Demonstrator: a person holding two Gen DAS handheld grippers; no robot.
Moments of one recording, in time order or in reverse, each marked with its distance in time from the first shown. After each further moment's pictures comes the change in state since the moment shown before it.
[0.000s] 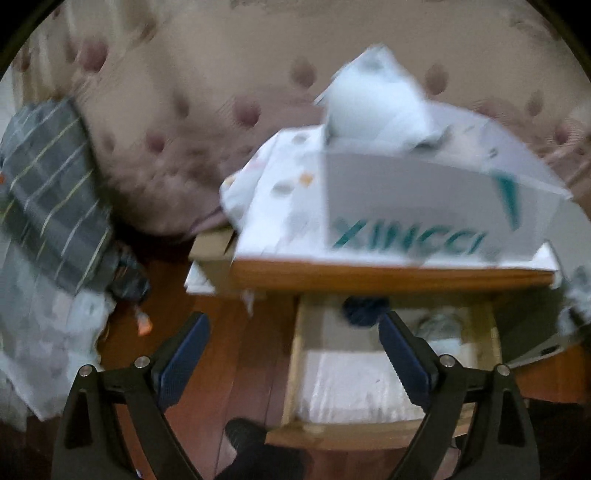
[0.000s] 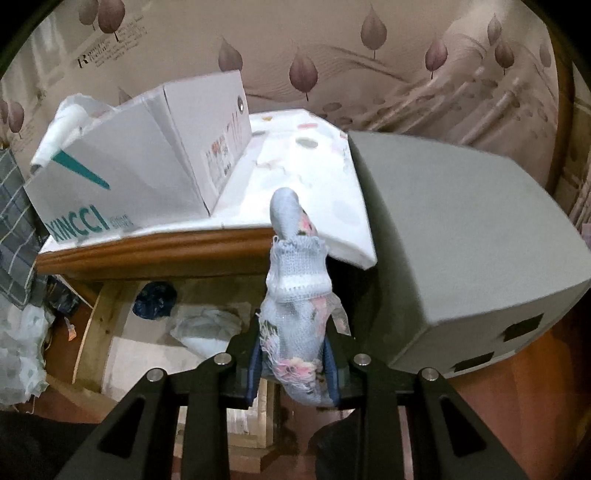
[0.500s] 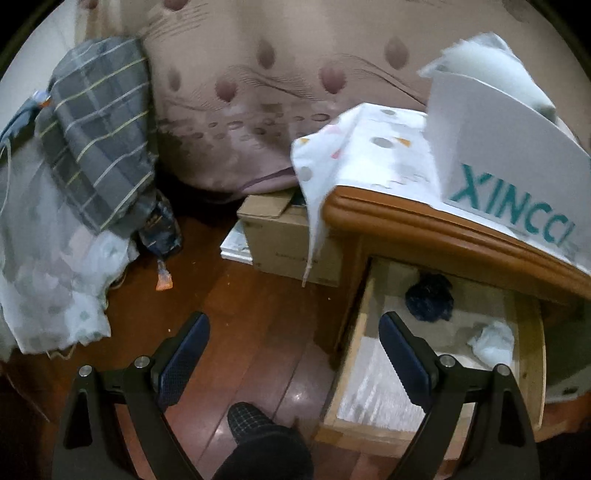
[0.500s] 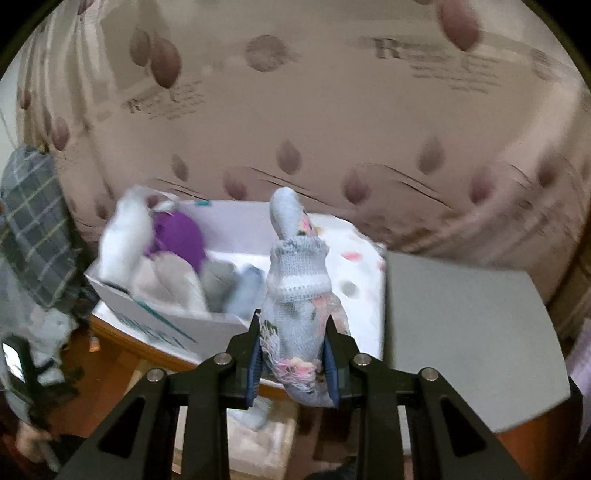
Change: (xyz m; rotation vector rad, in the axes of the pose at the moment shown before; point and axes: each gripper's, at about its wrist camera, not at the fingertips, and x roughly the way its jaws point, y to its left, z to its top) left arm 0.044 0.064 -0.059 -0.210 -0.019 0.116; right arm -0.084 0.050 0.154 -0.156 -0.130 0.107
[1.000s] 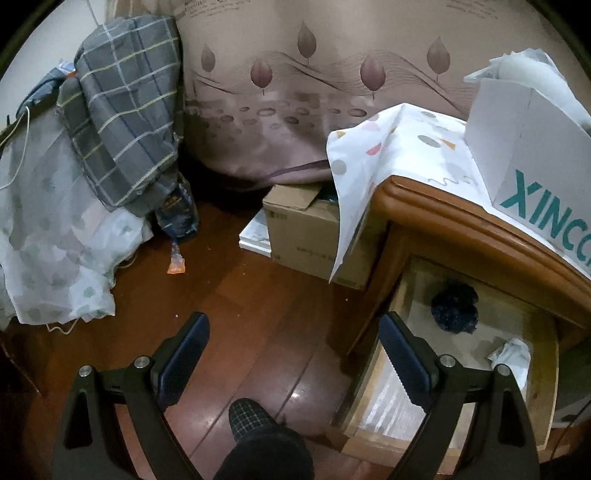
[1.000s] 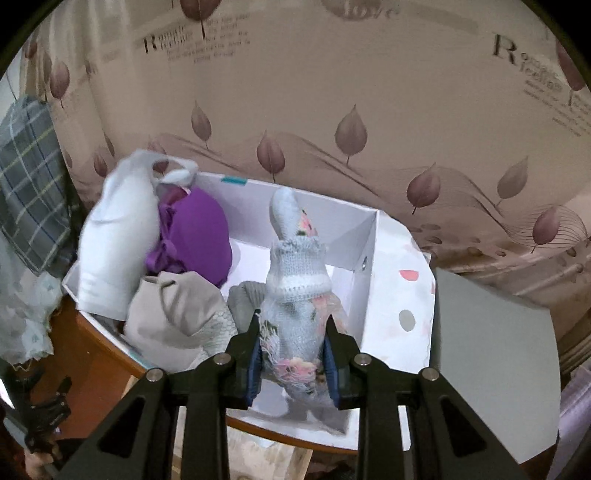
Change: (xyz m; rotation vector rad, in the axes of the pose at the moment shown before) left arm 0.019 0.023 -0.009 -0.083 0.013 0.040; right arm 0.104 0.069 0.045 -0.138 0.172 -0.020
